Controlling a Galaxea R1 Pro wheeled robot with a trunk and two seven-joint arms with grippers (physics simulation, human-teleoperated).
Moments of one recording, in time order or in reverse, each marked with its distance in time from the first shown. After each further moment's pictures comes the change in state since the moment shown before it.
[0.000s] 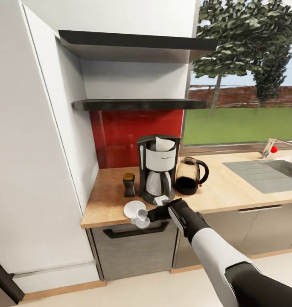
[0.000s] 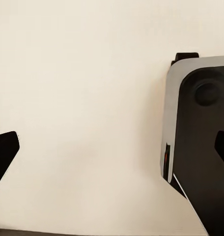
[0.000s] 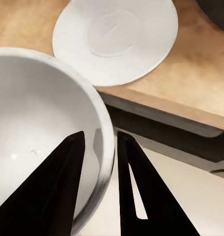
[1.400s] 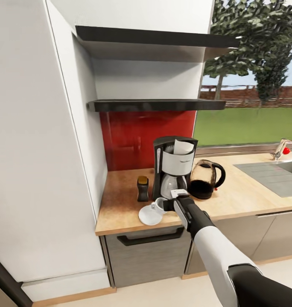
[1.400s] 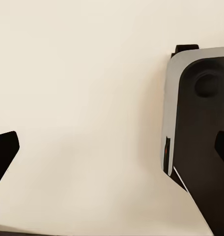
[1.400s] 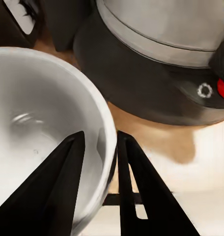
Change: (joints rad) left arm 0.007 0.004 -0.004 0.012 -0.002 0.004 0.001; right arm 0.000 0.000 -0.165 -0.057 -0.036 -0.002 -0.462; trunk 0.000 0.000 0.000
